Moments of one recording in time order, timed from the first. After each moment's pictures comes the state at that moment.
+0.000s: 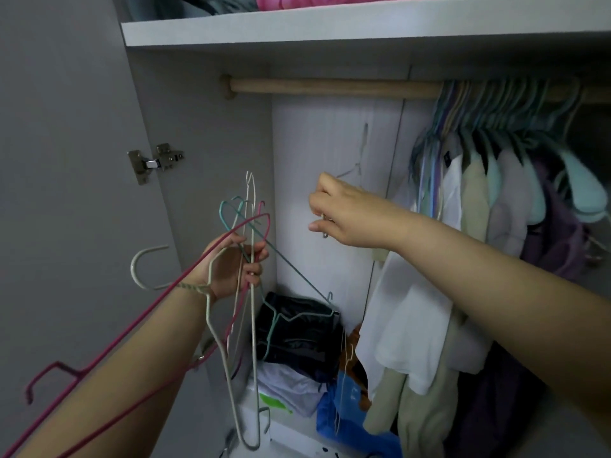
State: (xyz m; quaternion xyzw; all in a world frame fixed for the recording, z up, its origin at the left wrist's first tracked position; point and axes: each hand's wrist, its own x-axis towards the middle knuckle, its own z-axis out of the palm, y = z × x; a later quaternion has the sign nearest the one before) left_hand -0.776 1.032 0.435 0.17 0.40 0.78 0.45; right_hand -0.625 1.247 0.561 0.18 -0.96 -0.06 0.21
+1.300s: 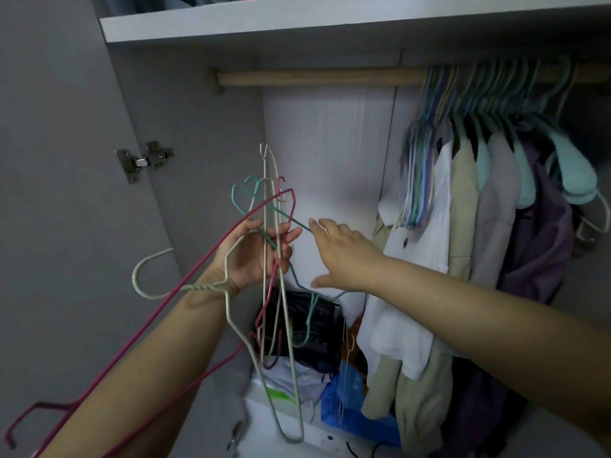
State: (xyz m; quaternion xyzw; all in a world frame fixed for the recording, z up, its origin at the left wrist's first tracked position) left_hand -0.751 1.071 0.450 0.27 0.31 0.76 0.51; right_hand -0.621 1.234 0.481 -0.01 -0.99 -0.07 0.07
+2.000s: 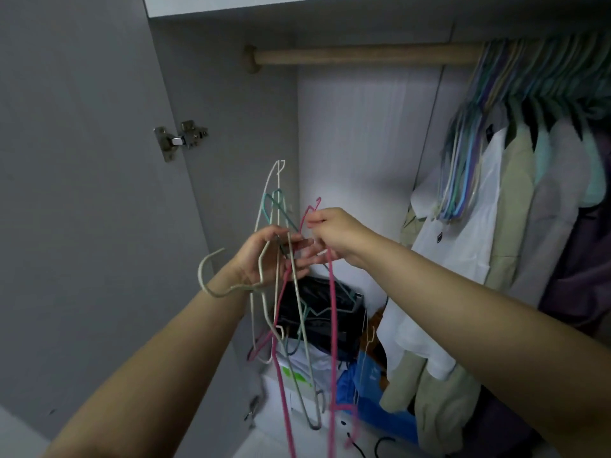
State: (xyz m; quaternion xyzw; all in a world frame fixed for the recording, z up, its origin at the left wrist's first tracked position) left_hand -0.751 1.050 0.423 0.17 0.45 0.75 0.46; right_hand -0.655 1.184 0.497 -0.12 -0.81 0.58 0.00
